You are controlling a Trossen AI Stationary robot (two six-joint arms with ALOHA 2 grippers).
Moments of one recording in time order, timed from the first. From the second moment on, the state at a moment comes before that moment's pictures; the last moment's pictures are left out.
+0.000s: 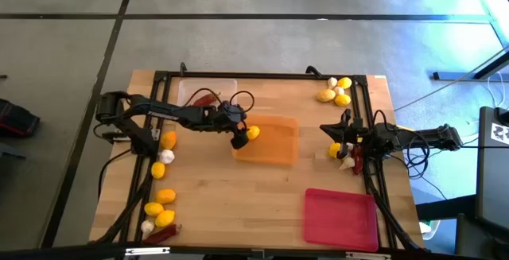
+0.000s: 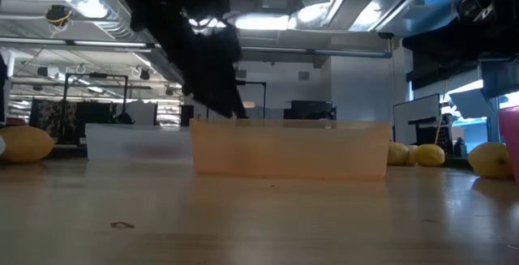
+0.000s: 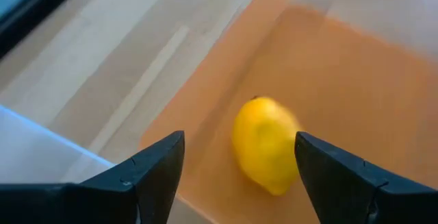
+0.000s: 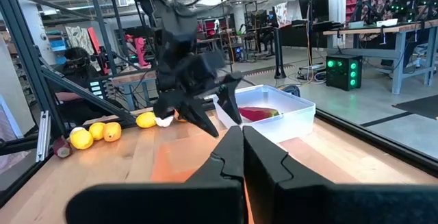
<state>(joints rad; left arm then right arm) 0.13 1.57 0.89 -0.13 -0.27 -0.26 0.12 0.09 0.03 0.15 0.35 0.12</state>
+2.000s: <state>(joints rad) -0.04 1.38 0.79 -1.33 -0.30 -1.05 0.12 0.09 0.03 0.12 0.35 0.14</state>
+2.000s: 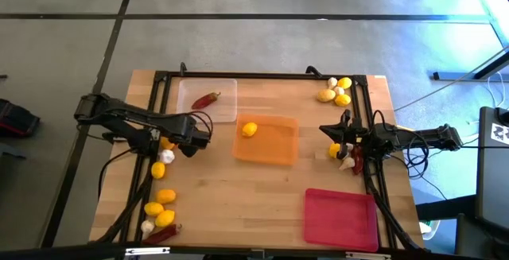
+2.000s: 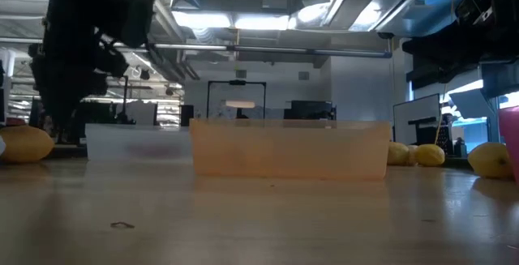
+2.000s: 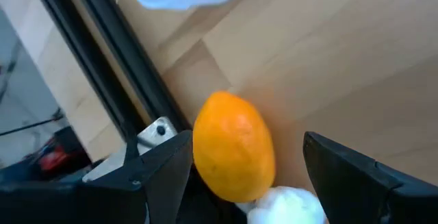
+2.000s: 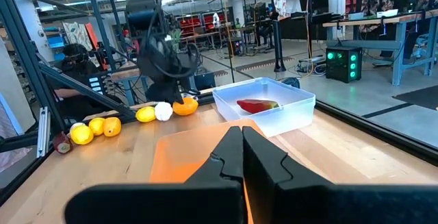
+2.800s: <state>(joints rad) 0.08 1.65 0.78 -1.32 -0.22 -0.82 0.12 0.09 0.03 0.12 0.35 0.14</state>
